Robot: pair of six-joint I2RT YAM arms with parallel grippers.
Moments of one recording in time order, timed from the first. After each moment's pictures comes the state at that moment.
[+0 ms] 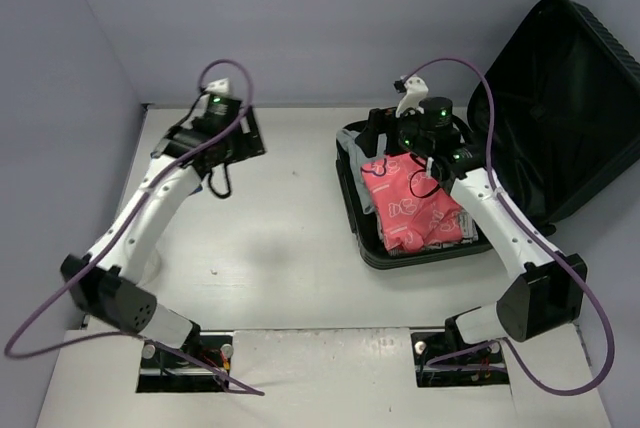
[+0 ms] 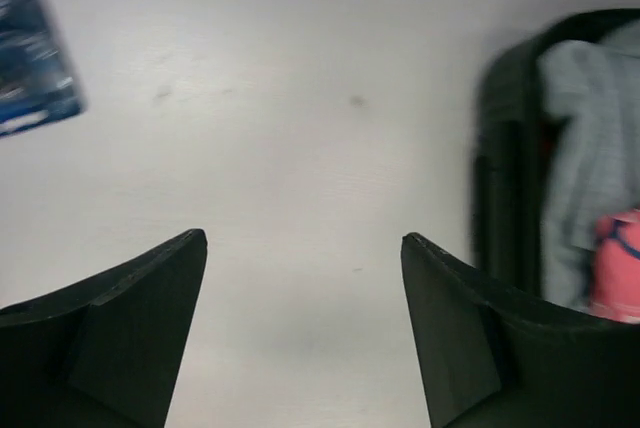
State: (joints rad) left arm -0.49 1.54 1.67 -0.86 -0.26 -0.56; right arm 0.31 1.41 1.27 -0.25 -0.25 0.18
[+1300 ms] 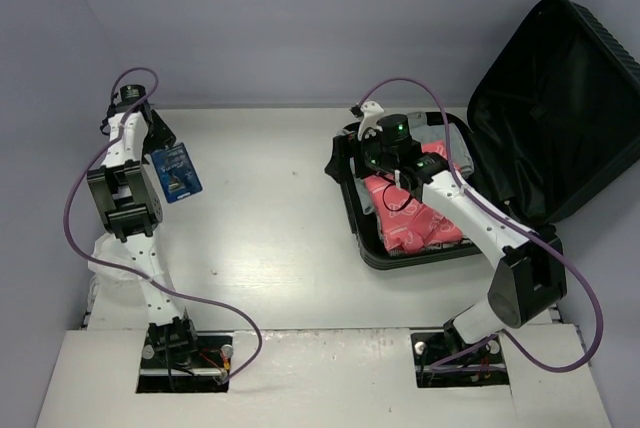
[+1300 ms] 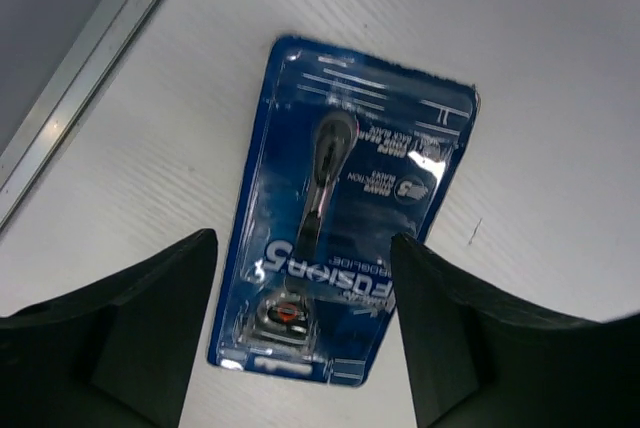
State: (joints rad) left arm 0.26 2.26 2.06 -0.87 -0.13 -0.46; right arm 0.50 1.50 1.22 -0.25 -0.25 0.19
